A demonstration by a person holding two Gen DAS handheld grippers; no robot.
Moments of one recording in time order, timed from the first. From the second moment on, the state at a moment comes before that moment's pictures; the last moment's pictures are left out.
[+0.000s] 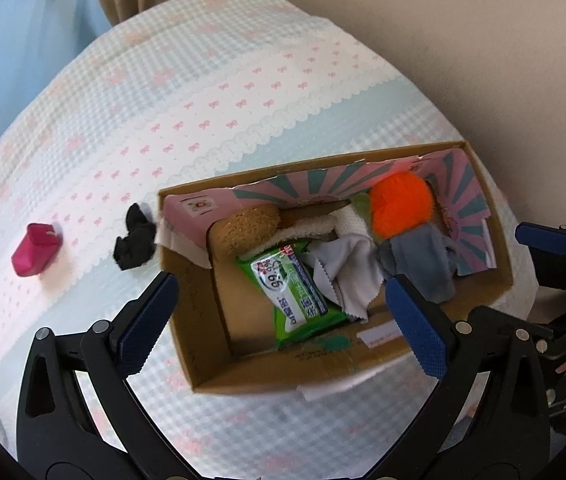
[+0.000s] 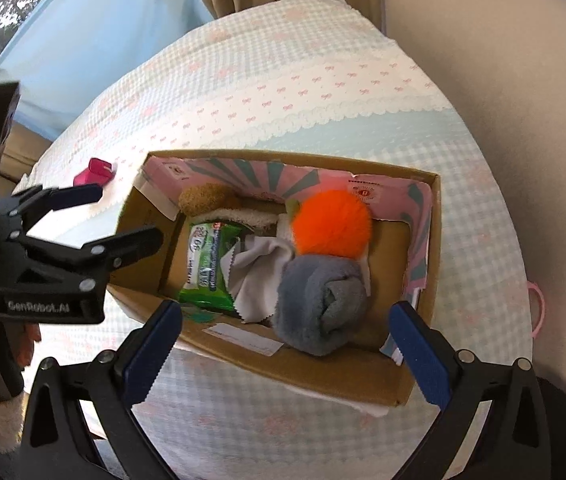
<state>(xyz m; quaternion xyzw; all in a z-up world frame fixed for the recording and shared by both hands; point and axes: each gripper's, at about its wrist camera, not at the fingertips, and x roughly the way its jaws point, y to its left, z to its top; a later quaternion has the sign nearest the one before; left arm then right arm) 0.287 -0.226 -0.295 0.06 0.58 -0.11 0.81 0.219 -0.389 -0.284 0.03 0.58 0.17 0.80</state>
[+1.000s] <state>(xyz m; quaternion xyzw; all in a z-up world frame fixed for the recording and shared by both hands) 0.109 0.012 -0.108 -0.03 0.44 -0.02 0.90 0.090 -0.217 -0.098 0.05 0.44 0.14 0.88</state>
